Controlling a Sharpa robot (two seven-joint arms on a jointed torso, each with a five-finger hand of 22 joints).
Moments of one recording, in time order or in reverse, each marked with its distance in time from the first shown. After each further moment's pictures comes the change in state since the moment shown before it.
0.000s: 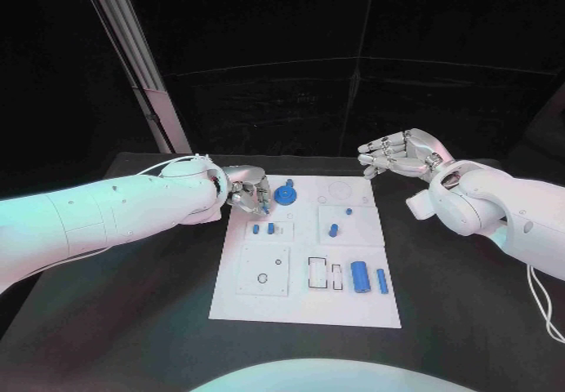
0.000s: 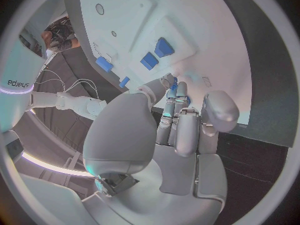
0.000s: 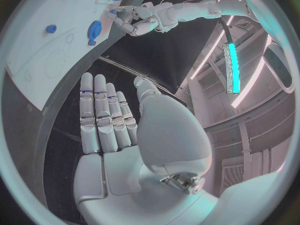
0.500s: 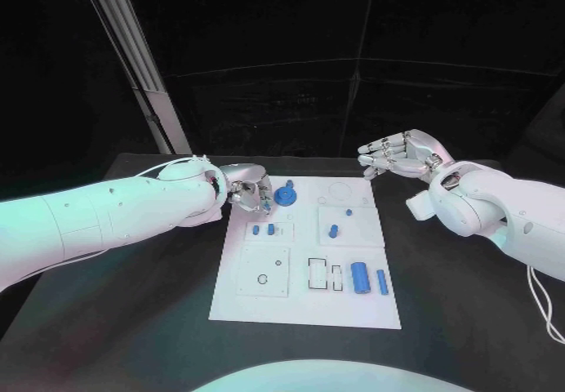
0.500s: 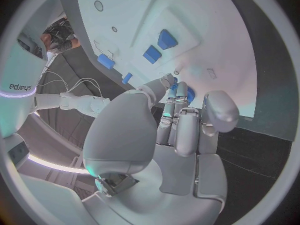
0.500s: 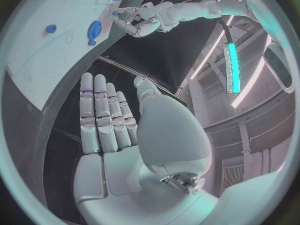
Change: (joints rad) left arm 0.000 -0.016 0.001 0.023 -0.009 -0.060 0.034; left_hand 0.004 0.004 0.004 -0.004 0.000 0.000 0.000 0.007 0.000 0.000 0.000 0.006 0.001 0.000 0.000 0.000 0.000 0.000 0.000 0.000 0.000 0.003; right arm 0.000 0.000 0.000 0.000 0.000 0.000 0.000; right_hand 0.000 0.000 0.000 0.000 0.000 0.000 0.000 0.000 0.000 0.000 0.000 0.000 0.000 0.000 0.000 0.000 0.000 0.000 0.000 0.000 0.000 0.000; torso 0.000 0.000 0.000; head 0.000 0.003
